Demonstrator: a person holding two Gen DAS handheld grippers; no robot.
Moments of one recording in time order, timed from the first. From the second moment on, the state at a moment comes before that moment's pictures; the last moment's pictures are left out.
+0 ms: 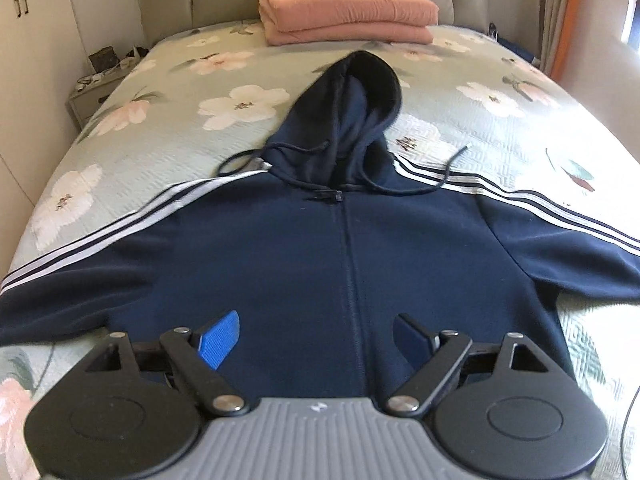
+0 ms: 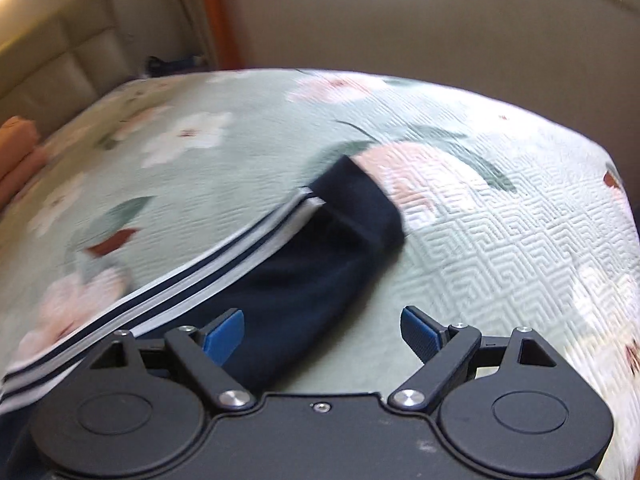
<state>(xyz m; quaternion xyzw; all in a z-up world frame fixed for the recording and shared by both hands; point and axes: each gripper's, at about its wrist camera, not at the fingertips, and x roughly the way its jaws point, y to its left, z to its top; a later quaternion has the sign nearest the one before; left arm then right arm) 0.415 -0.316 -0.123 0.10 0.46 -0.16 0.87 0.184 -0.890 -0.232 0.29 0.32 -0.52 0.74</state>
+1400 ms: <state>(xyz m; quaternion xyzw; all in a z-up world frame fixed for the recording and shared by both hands) 0.473 -0.143 -0.113 0.04 0.47 -0.08 0.88 0.449 -0.403 -0.121 0.15 0.31 -0.14 0.93</state>
